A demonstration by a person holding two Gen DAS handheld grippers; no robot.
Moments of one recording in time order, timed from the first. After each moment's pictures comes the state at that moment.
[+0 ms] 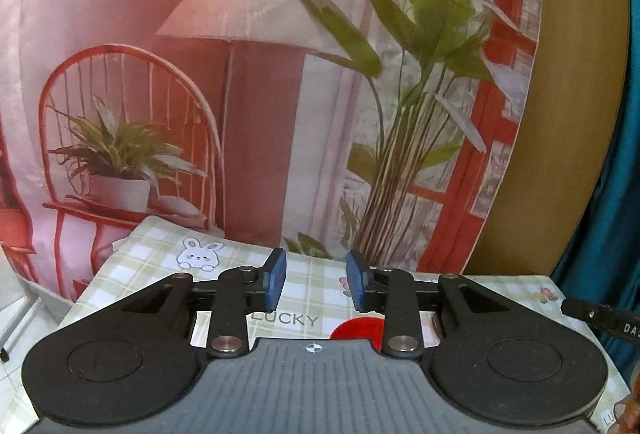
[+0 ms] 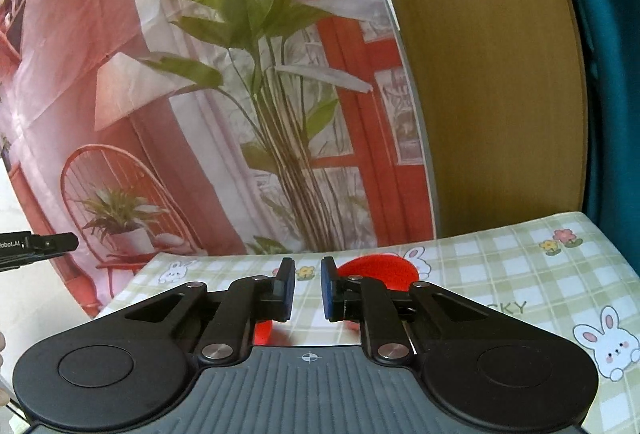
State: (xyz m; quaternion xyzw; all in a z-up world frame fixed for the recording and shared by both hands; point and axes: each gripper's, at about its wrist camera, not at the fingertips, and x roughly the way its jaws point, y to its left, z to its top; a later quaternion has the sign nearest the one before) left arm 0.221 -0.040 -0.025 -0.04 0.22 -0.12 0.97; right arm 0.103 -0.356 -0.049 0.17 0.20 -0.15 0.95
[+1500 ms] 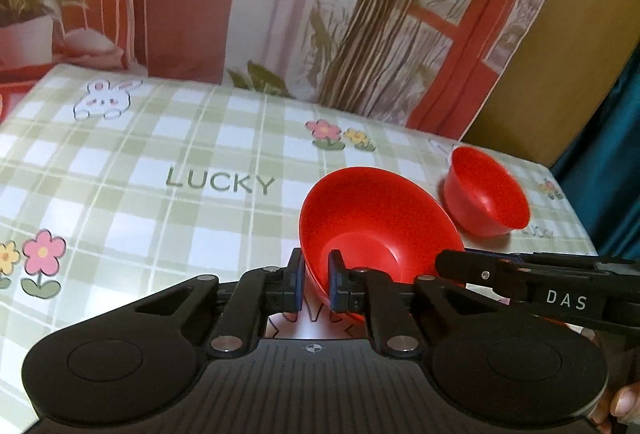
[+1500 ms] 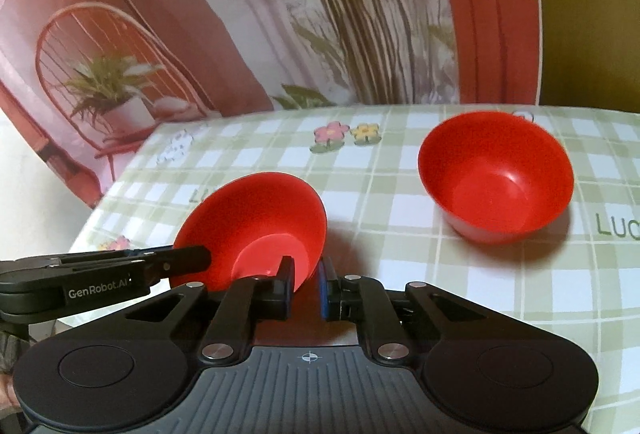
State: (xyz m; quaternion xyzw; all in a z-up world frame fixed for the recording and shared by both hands) left arm 0.310 -0.078 -0.148 -0.05 0.41 -0.21 0.89; right arm 0.237 -0.331 -0.140 0.22 0.40 -0.09 0.89
